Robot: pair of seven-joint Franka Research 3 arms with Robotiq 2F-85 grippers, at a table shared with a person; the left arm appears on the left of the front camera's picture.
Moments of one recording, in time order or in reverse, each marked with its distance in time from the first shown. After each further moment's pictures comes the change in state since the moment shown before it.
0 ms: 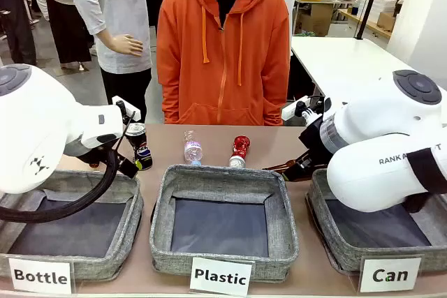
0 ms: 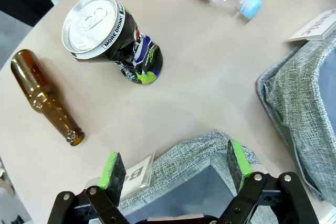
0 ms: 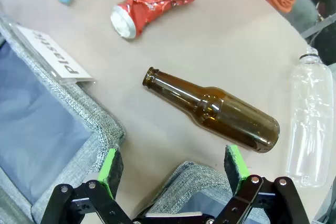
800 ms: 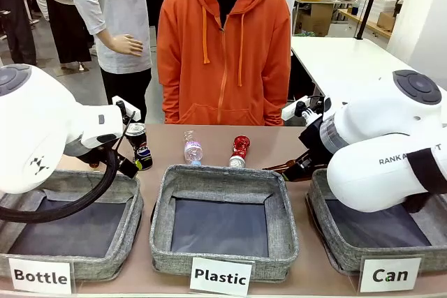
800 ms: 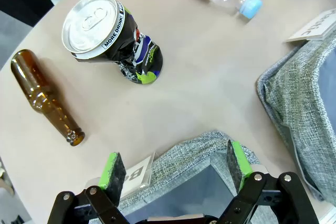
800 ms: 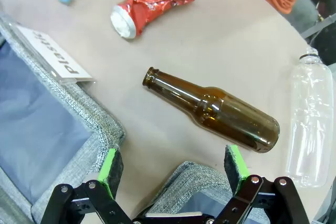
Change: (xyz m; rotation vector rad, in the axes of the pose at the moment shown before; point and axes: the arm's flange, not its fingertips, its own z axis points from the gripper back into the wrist) left arm 0.000 0.000 0.000 0.000 0.000 0.000; right arm 0.000 0.000 0.000 0.000 0.000 0.001
